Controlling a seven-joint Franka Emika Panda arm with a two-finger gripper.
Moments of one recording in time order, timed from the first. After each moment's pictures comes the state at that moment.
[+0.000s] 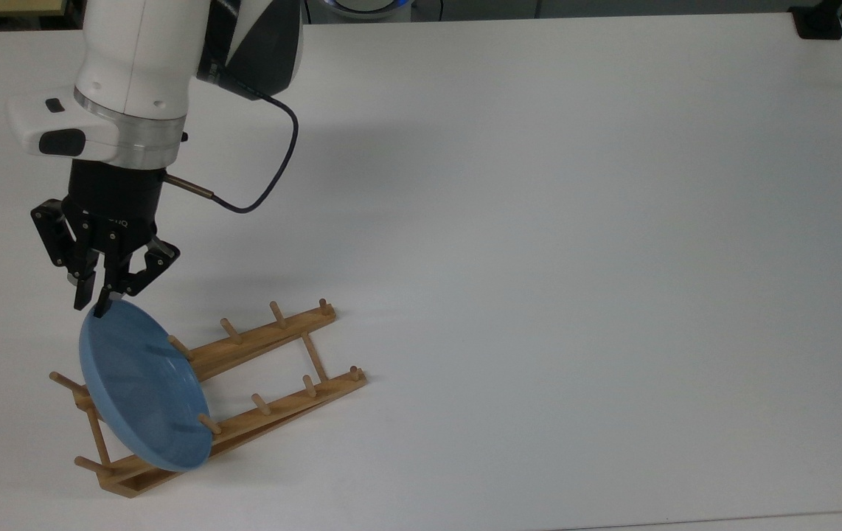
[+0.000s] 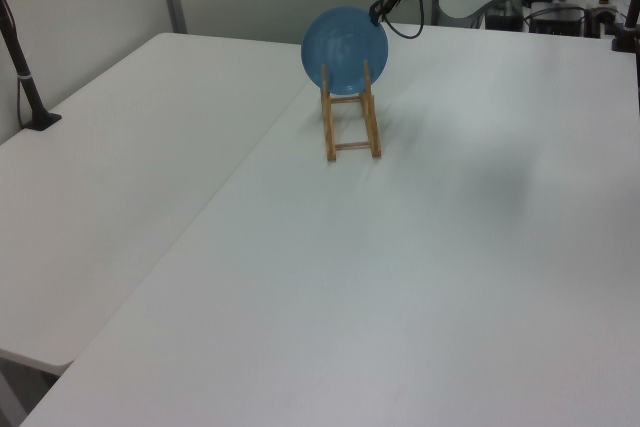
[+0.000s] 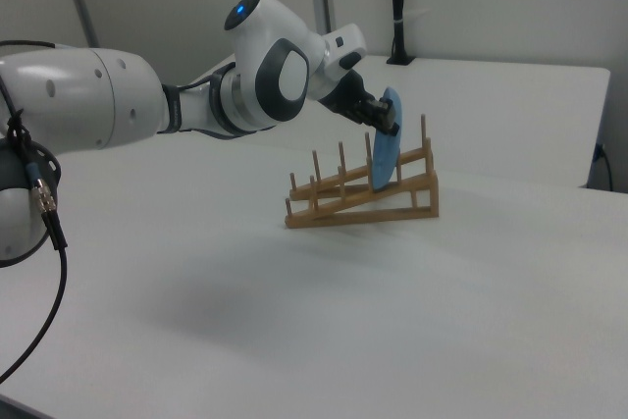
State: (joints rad) arm -0.17 0.49 -0.04 -1.44 -0.42 2.58 0.30
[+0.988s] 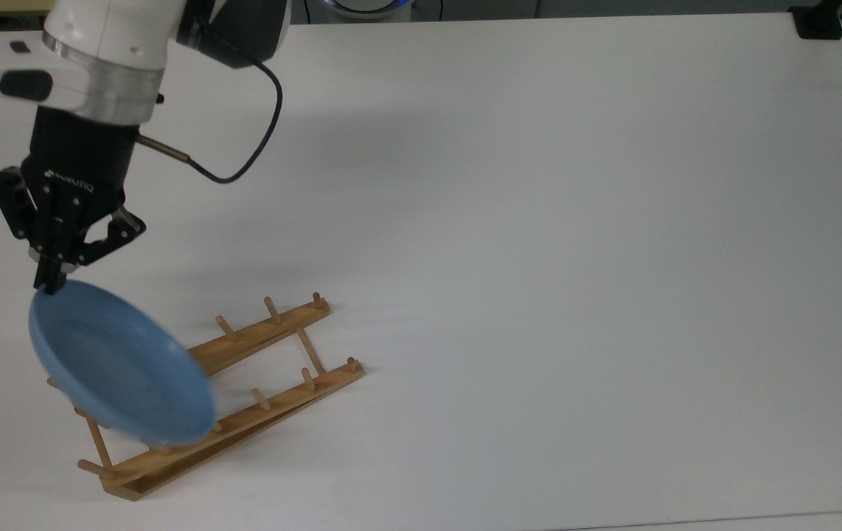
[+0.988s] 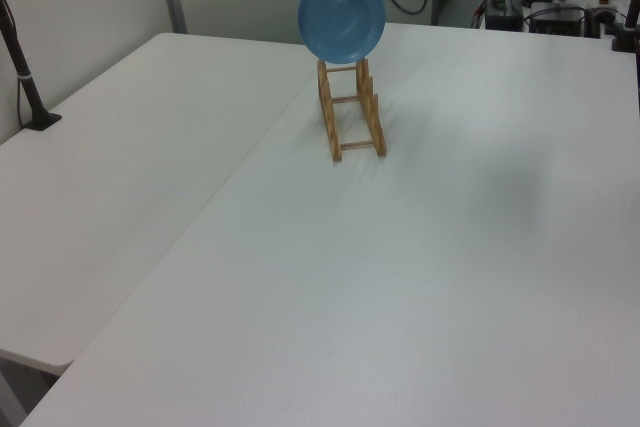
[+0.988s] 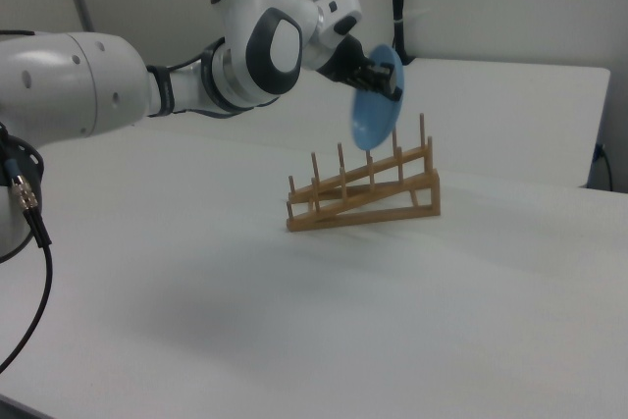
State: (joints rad) arm -0.18 0.44 -0.04 -1.40 -0.46 2.58 0.29
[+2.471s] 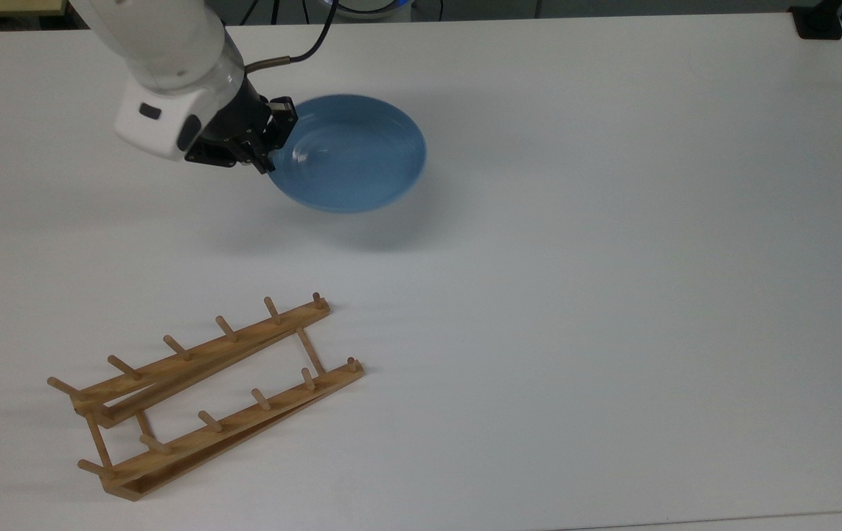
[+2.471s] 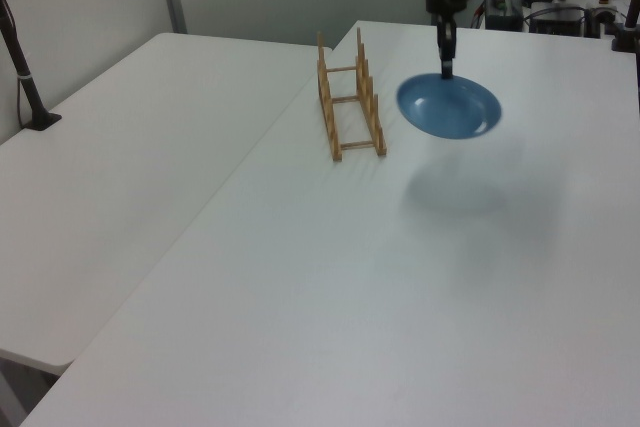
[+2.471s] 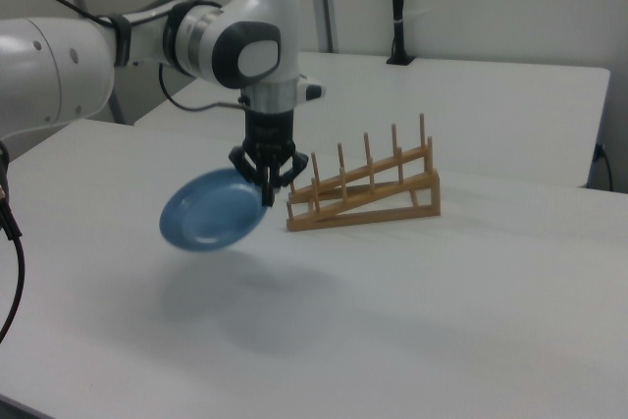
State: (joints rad) arm -0.18 0.34 0.04 -1.49 0.07 1.68 -0.56
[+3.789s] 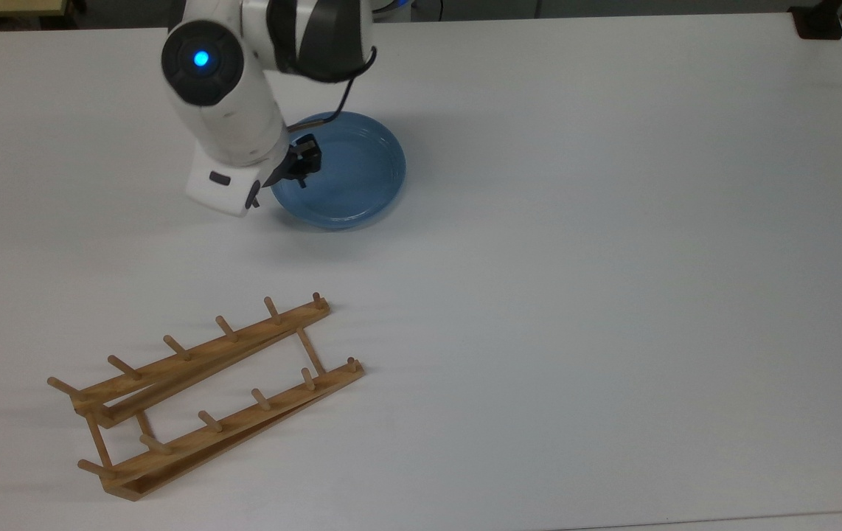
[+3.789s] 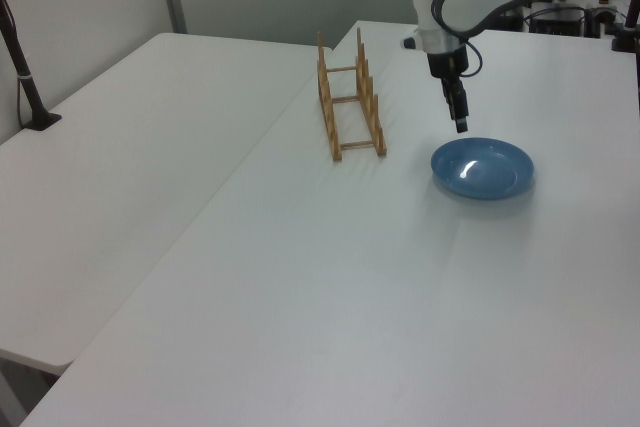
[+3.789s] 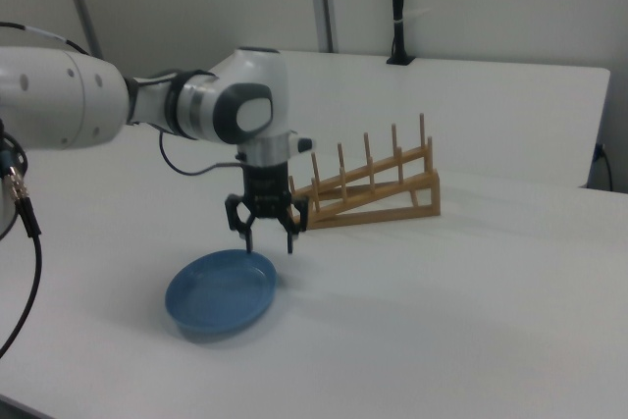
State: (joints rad) arm -0.14 0.38 0.05 -1.67 -0.08 1.85 -0.51
